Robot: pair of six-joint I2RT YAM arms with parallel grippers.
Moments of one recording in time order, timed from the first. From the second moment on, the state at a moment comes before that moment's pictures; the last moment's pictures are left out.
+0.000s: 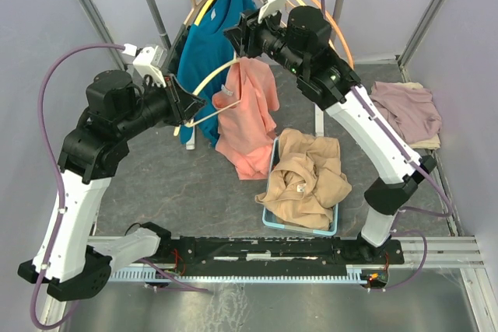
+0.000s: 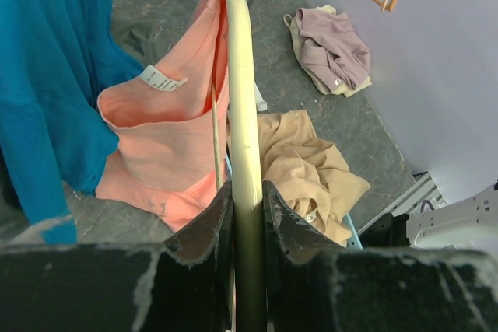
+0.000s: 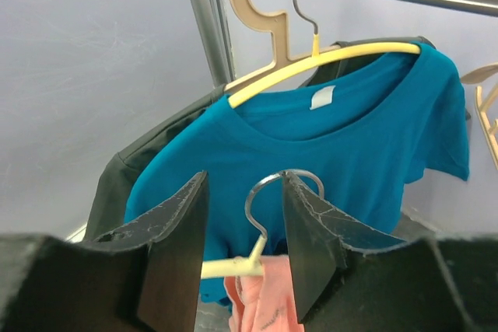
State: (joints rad) left arm -0.43 1.07 1.65 -0.85 0.24 -0.37; right arm 0.77 1.80 2.26 -0.36 0.00 0.10
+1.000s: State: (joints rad) left arm -0.43 1.00 1.63 -0.77 0.21 -0.37; right arm 0.78 1.65 2.04 -0.55 -0.02 0.22
